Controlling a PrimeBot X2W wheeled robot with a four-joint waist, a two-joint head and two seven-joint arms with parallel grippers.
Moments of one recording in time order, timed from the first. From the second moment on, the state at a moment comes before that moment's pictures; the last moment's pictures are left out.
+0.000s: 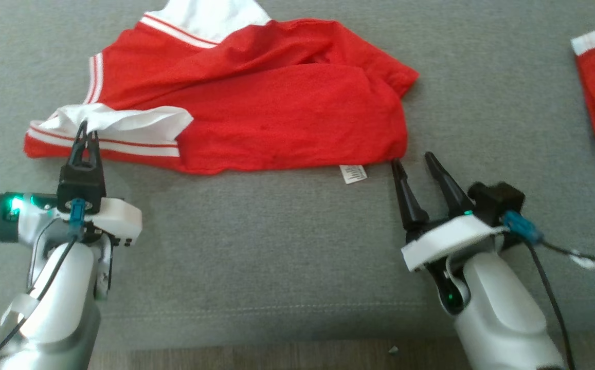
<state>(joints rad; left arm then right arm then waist) -0.41 0.29 -0.29 0.46 0.02 0.26 -0.26 -0.40 -0.05 0.33 0.68 0.23 0.12 -0.26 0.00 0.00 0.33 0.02</state>
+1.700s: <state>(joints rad) -1.34 0.48 -0.44 0.44 0.15 -0.08 -0.18 -1.08 -0.28 0.13 0.37 0.28 0.12 0.21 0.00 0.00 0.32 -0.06</state>
